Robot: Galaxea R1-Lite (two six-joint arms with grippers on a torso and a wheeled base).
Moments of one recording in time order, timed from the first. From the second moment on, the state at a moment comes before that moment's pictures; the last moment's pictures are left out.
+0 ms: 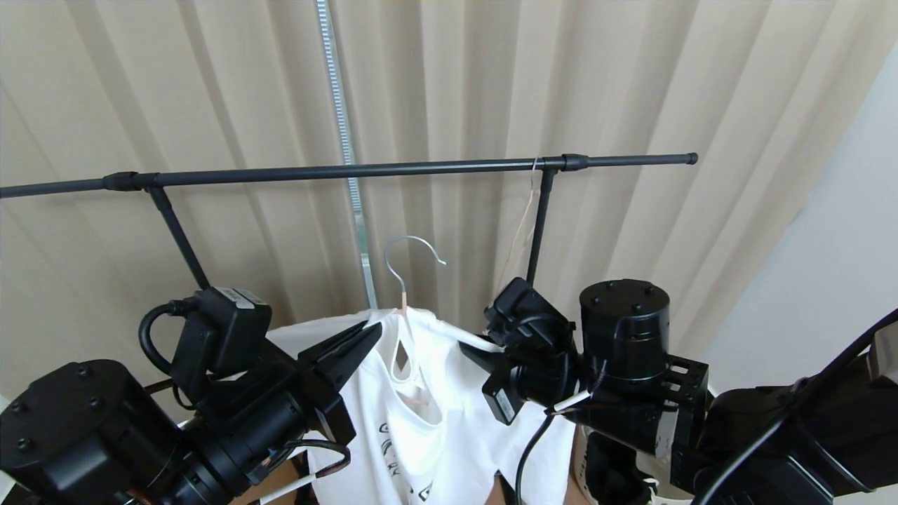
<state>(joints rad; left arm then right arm) -0.68 1.67 -0.19 -1.54 0.03 -0.02 0.78 1.92 -0.77 -0.84 -0.01 -0.18</state>
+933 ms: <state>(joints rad) -0.70 1.64 -0.16 -1.54 0.03 -0.03 0.76 1.93 -0.78 -0.93 -0.01 -0.13</state>
